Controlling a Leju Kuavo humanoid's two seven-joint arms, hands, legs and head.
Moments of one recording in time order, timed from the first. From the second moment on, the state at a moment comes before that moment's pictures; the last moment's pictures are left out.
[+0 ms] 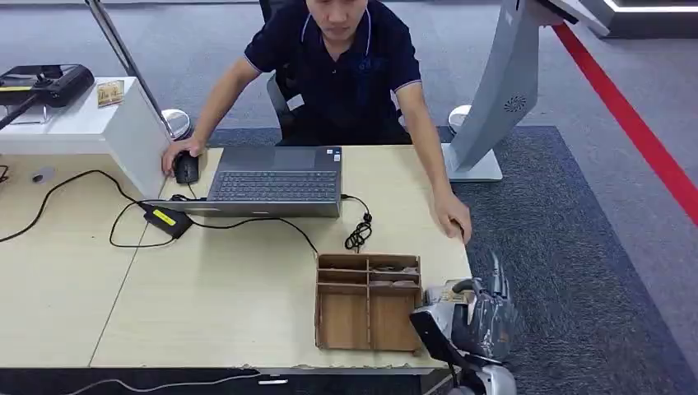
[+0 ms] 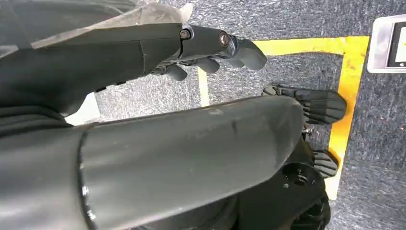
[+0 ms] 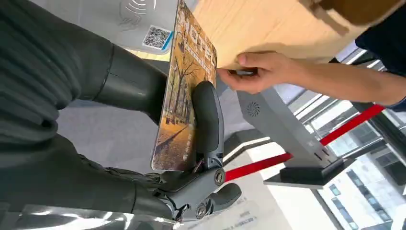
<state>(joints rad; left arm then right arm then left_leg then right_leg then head) -0.12 0.22 -0.97 -0.33 1.12 -0.05 0.28 0.03 0.28 -0.12 -1.19 1.17 -0.70 -0.41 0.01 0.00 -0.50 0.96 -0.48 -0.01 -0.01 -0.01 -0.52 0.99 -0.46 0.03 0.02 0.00</state>
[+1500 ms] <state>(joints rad) -0.12 0.22 -0.97 -0.33 1.10 -0.06 0.28 0.08 0.21 -0.01 -1.18 1.28 -0.70 -0.13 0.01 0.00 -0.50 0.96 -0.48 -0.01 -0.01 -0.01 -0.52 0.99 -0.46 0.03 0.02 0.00</state>
